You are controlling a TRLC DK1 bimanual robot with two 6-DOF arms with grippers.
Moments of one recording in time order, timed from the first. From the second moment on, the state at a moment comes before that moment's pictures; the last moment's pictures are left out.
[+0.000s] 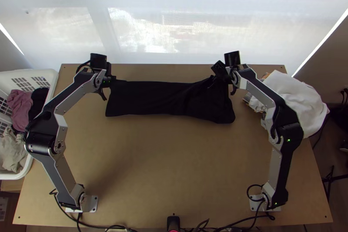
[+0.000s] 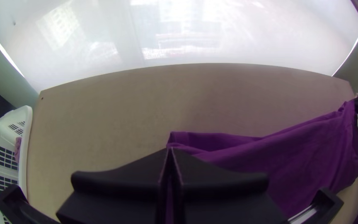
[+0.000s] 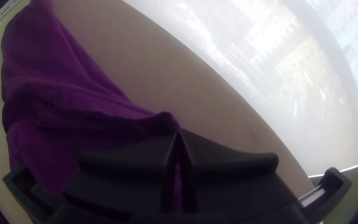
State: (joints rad) left arm -0.12 1.95 1.55 -0.43 -0.10 -0.02; right arm 0.27 2.14 1.73 -0.41 -0.07 -0.52
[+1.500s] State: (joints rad) left arm -0.12 1.84 1.47 -0.64 -0.10 -0.03; right arm 0.46 1.93 1.68 -0.48 -0.07 -0.40
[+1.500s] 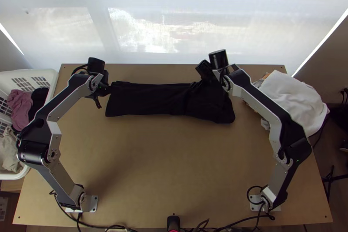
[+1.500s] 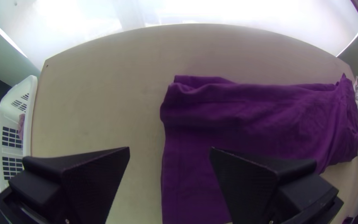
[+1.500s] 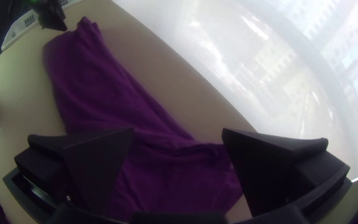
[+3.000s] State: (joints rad) left arm -0.18 2.02 1.55 -0.67 -0.02 -0.10; right arm 0.53 2.08 1.50 -0.43 -0.07 -0.42
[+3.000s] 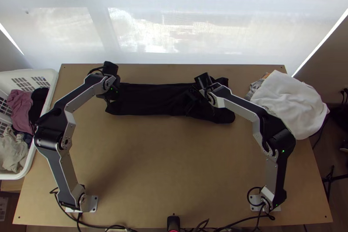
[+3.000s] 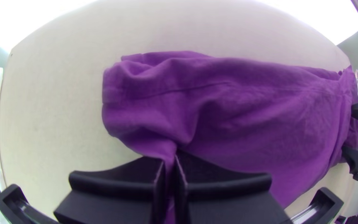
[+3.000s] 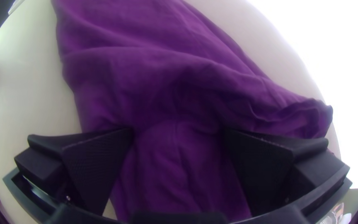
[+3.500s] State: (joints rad) left arm -0.20 1.96 1.76 -0.80 0.01 -0.12; right arm 0.52 2.13 1.49 -0.43 -0.06 -0.42
